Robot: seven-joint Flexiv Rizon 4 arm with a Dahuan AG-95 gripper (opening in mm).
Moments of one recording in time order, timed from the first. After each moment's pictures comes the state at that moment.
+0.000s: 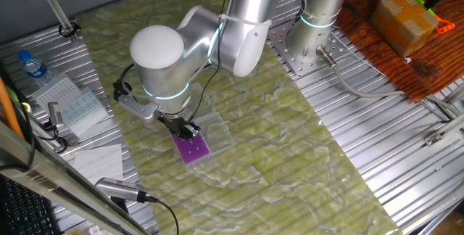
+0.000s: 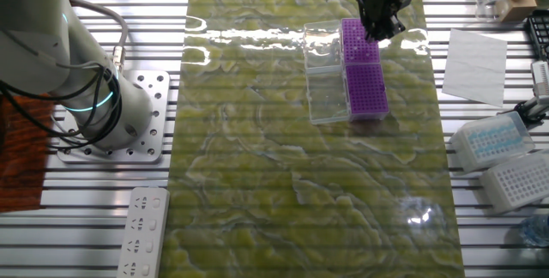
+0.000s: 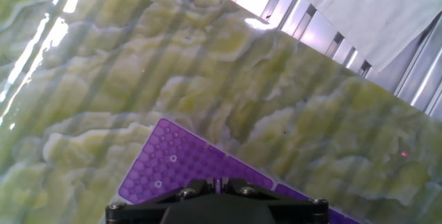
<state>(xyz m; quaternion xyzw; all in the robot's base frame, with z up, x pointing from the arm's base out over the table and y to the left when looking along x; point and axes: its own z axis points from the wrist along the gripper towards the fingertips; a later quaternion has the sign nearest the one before) 0.572 0.159 0.072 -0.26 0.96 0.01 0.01</state>
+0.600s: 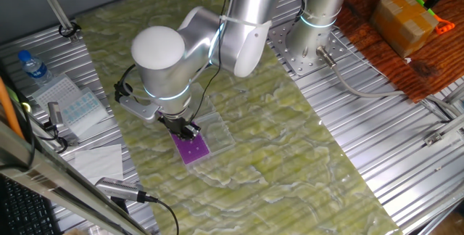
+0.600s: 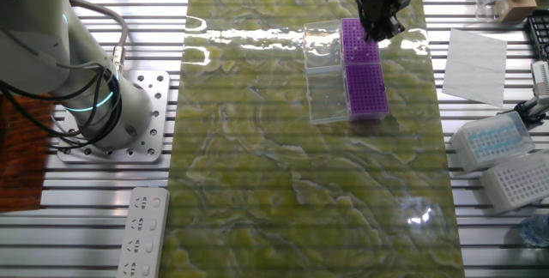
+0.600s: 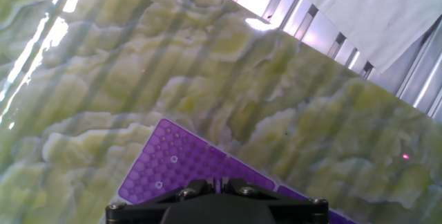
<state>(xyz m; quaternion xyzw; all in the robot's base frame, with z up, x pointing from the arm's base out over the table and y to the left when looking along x) 0.571 0.157 0.068 -0.28 0.96 0.01 0.01</state>
